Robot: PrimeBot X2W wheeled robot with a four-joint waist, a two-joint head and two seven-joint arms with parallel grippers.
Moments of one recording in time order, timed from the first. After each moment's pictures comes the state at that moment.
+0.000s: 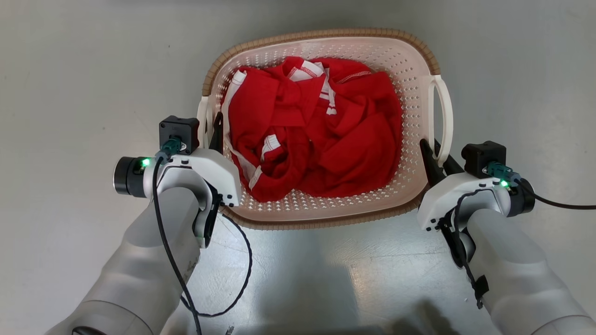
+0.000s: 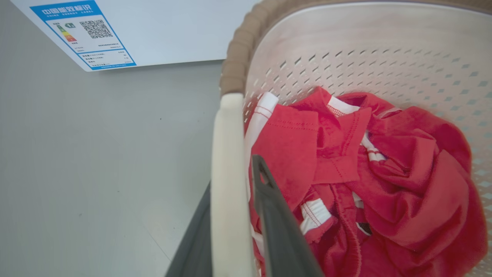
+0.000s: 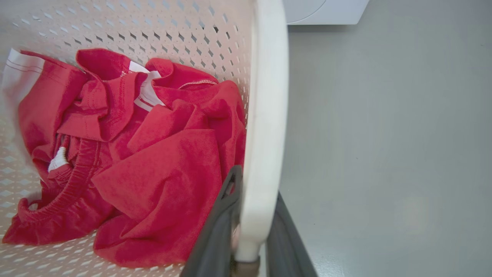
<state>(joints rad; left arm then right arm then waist) -0.91 0.06 -0.82 0.96 -0.75 0.05 -0.26 -0.80 -0.04 0.34 1.02 0.38 0.13 -0.24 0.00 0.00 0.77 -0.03</state>
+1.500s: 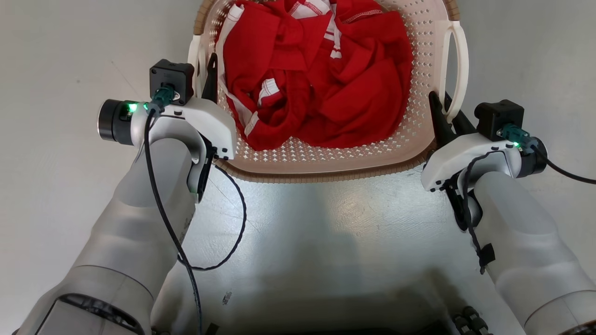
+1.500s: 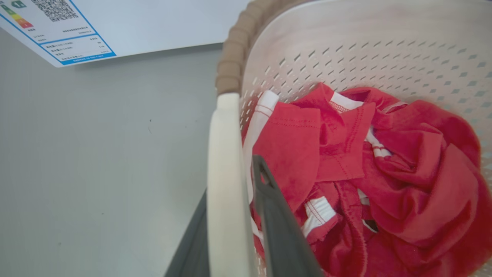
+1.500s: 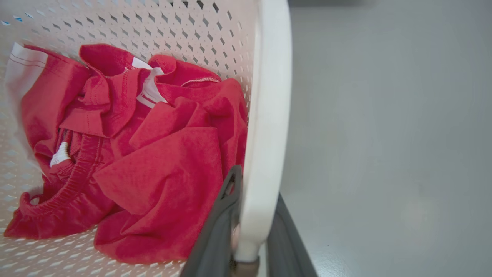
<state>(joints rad) -1.04 0.03 -0.64 1.00 -0.52 0.01 -0.26 -0.88 -0.05 0.31 0.94 0.36 0.13 -0.24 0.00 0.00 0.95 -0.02</state>
